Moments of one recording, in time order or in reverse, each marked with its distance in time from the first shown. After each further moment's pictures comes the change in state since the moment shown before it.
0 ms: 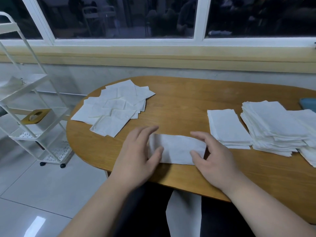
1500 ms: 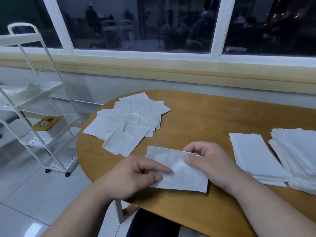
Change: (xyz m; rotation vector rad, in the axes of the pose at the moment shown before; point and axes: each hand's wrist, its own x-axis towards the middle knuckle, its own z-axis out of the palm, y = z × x) left_hand 0.033 -0.041 -0.055 -0.443 -0.516 -0.225; right_hand 0.078 -0.056 0.015 0.400 -0.363 0.198
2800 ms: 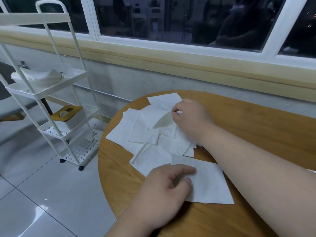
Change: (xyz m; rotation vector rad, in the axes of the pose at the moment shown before) left_hand 0.038 -0.055 -0.026 -0.006 0.376 -0.126; right_hand 0.264 -0.031 0.088 -0.828 0.165 -0.394
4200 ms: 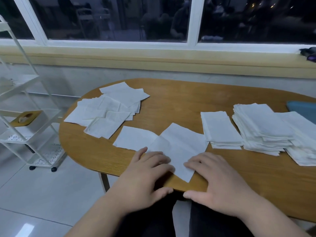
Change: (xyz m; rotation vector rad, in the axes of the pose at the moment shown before) left_hand -0.100 0.029 0.095 0.684 -0.183 0.685; right_hand -0.387 0.040 -0.119 -0.025 -0.220 0.072
